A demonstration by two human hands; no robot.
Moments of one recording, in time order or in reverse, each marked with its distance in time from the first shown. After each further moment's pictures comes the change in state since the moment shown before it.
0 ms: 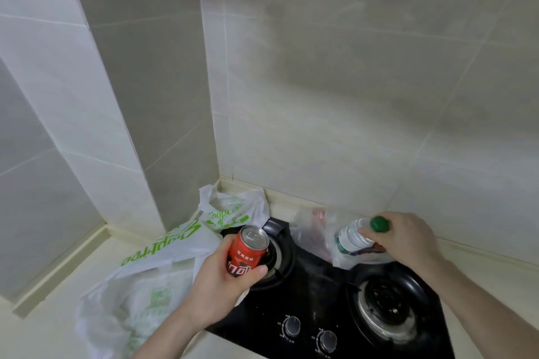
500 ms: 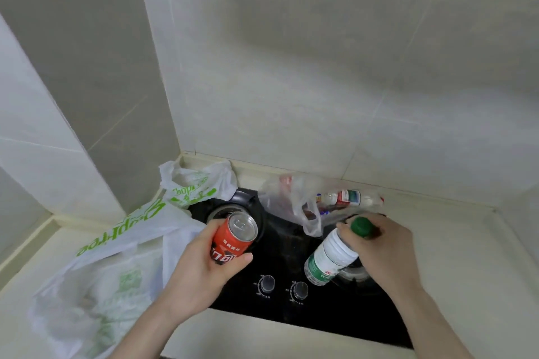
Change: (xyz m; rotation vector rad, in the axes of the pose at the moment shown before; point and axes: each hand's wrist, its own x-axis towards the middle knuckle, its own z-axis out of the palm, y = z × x) left_hand -0.014 -0.001 0.017 0.081 -0.110 0.076; right_hand -0.133 -0.037 -0.009 0.510 0.188 0.217
